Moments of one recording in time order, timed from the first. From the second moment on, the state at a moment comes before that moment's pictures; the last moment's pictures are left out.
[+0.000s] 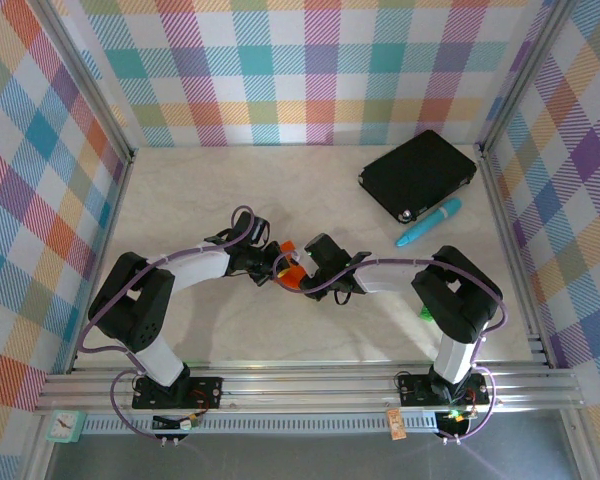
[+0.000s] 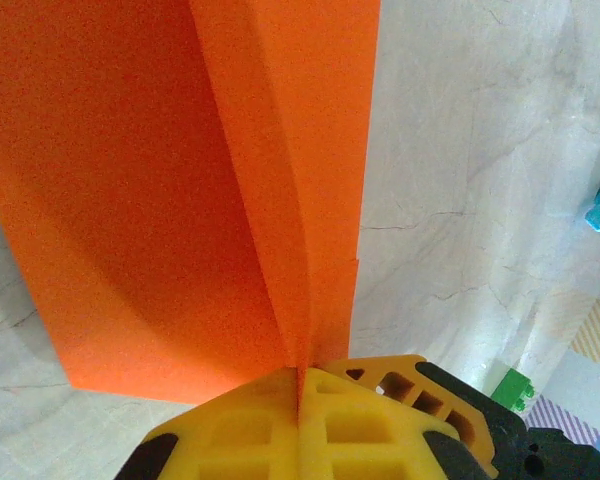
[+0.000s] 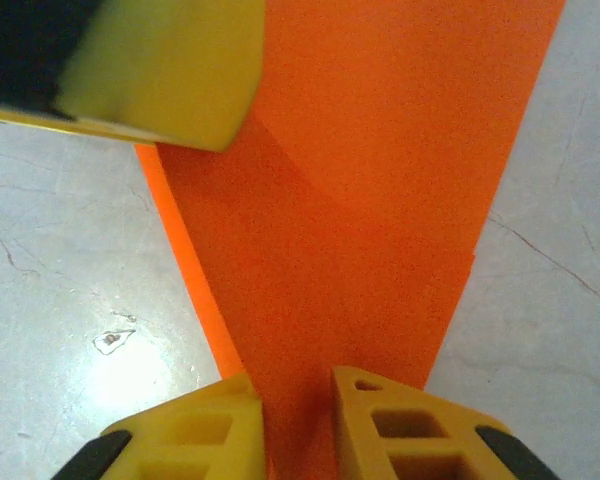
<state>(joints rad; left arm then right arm) -0.51 1.66 0.90 -0.24 0.40 -1.08 0.83 1.78 0.93 -0.15 -0.11 -0.02</state>
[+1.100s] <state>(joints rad) -0.38 1.30 0.52 -0.01 0.32 -1.22 0.77 1.87 1.01 -0.18 -0.42 0.30</state>
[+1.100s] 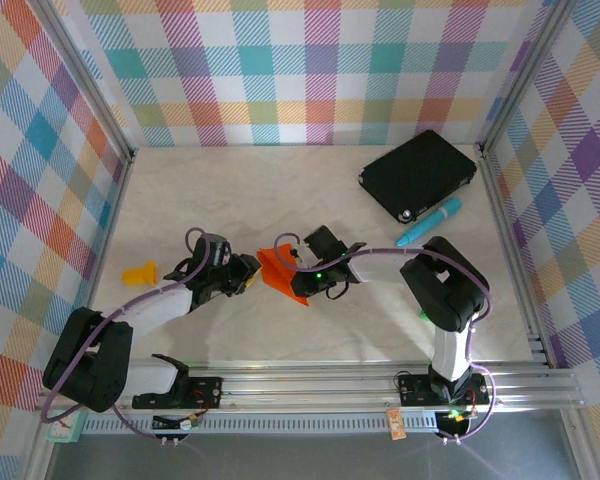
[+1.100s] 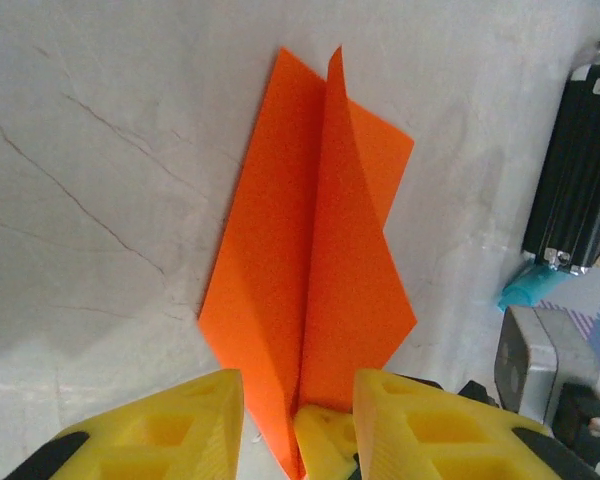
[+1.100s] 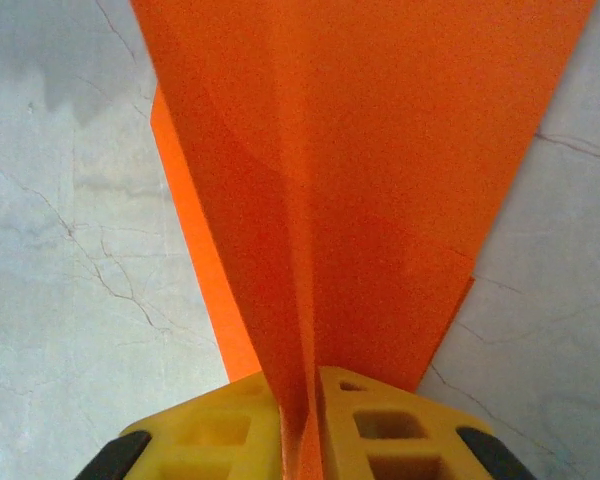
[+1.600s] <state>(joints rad) -0.45 1.54 0.51 0.29 0.42 -1.24 0.71 1.87 0.93 -0.04 -0.56 0.36</state>
